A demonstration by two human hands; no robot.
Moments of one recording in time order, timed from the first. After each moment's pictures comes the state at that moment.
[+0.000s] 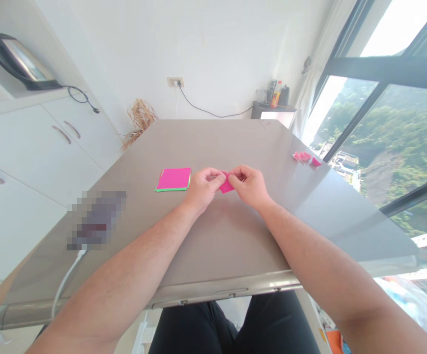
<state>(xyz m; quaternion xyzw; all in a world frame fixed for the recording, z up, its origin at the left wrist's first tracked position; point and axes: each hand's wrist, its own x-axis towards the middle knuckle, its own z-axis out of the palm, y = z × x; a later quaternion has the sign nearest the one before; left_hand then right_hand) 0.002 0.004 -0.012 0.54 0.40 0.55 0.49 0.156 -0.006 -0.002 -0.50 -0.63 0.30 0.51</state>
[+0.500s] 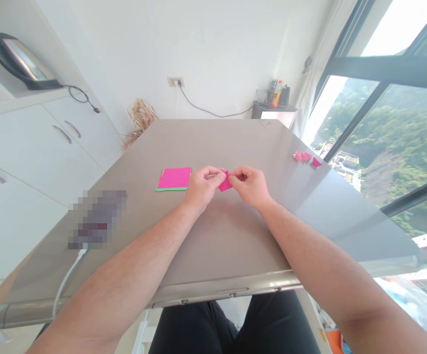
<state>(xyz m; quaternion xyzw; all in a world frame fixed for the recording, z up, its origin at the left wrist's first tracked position) 0.003 0.002 -0.008 0.55 0.42 0.57 0.44 0.156 -0.006 -0.003 -0.51 -0.63 0.28 0.51</state>
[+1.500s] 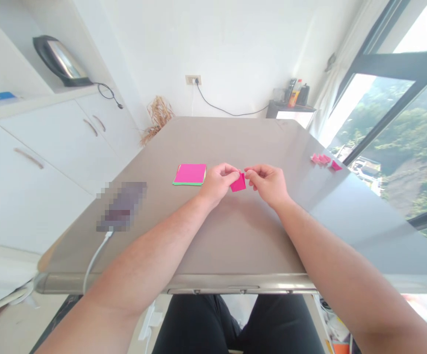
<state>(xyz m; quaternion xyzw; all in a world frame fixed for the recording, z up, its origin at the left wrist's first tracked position) -0.003 0.010 -0.014 0.55 0.41 0.54 0.48 0.164 -0.004 0.000 -0.51 -0.61 0.34 0.51</state>
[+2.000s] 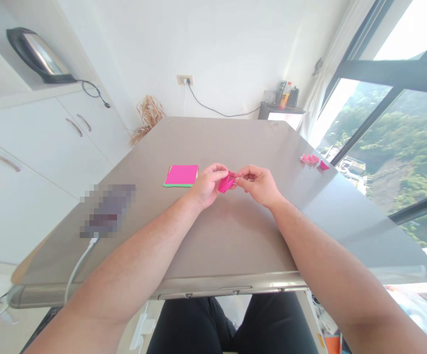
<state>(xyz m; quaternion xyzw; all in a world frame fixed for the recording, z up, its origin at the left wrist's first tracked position) -0.009 0.011 -0.007 0.45 0.31 0.50 0.67 0.169 -0.002 -0.002 -0.46 -0.66 0.37 0.46</state>
